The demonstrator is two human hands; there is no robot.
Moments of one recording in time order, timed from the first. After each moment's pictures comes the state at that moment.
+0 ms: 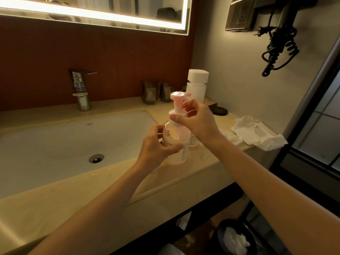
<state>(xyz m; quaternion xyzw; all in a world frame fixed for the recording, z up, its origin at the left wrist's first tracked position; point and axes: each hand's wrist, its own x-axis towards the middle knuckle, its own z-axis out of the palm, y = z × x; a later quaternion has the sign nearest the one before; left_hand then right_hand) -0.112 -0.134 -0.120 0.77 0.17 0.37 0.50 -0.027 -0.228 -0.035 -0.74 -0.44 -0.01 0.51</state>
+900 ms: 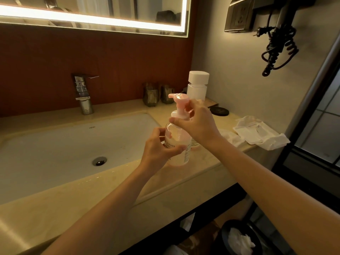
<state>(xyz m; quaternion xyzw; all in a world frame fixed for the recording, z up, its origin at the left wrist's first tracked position) -0.114 -0.135 -0.119 0.76 0.18 0.37 0.51 -0.029 -0.224 -0.036 -0.76 -0.46 -0.10 0.44</state>
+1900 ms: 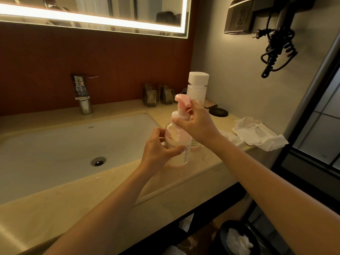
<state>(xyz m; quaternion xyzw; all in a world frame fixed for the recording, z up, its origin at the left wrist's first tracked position) -0.113 -0.133 -0.122 0.77 0.19 0.37 0.49 -0.026 -0.223 -0.036 -0.75 -0.48 -0.04 0.46</state>
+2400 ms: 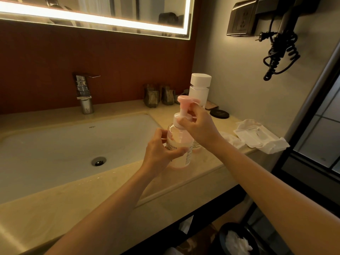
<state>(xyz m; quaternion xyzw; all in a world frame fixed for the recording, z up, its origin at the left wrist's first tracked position) -0.112 -0.132 -0.123 0.77 0.19 0.37 0.48 -0.030 -0.222 -0.038 -0.73 -0.48 -0.03 0.48</state>
